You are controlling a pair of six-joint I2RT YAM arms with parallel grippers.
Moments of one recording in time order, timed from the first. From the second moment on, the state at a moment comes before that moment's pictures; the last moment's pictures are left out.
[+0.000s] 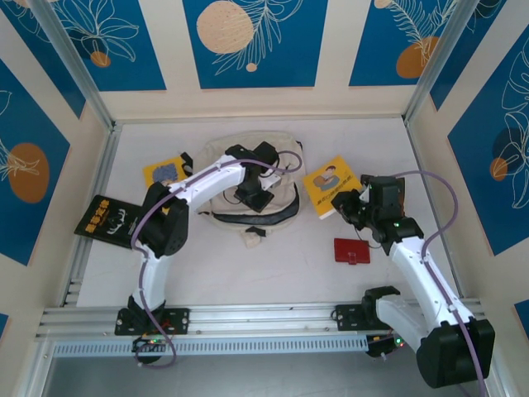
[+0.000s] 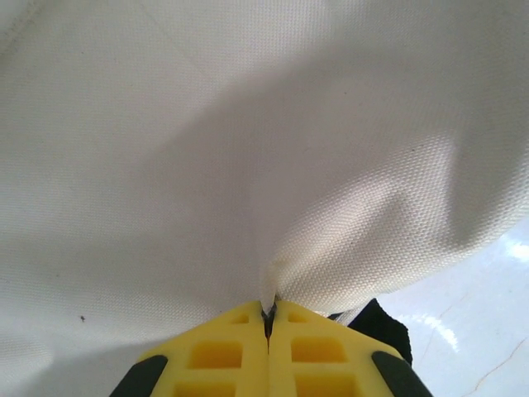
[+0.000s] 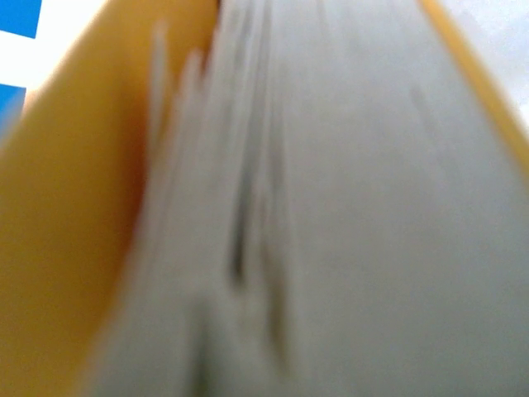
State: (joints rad) left arm -0.71 2.08 1.80 -1.14 0.08 -0.03; right arm 0.13 0.89 0.68 -0.50 -0.31 0.91
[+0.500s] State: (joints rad) left arm -0.70 1.82 1.77 -0.83 -0.01 -0.23; right arm 0.10 0.83 0.77 -0.70 -0.39 0.82
